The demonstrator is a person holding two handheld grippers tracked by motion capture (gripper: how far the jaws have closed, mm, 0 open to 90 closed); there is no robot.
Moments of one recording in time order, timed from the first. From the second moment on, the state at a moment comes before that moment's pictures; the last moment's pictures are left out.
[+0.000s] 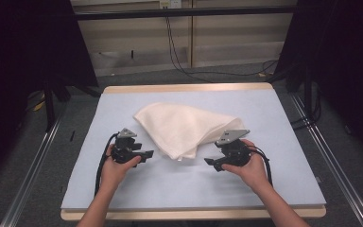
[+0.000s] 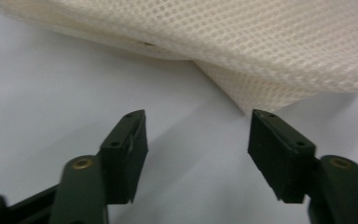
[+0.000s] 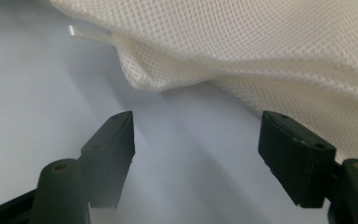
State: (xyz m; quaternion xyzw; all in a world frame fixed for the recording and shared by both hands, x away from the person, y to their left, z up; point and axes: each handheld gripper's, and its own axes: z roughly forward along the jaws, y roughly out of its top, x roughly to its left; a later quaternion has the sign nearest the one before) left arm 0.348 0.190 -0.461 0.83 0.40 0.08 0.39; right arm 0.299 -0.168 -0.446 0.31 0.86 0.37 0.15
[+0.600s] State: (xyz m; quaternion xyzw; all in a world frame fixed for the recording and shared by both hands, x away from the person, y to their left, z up) left arm 0.354 0.159 -0.456 0.82 0.38 0.06 0.41; right arm 0.305 -0.126 -0.450 0.25 0.88 0.38 0.13
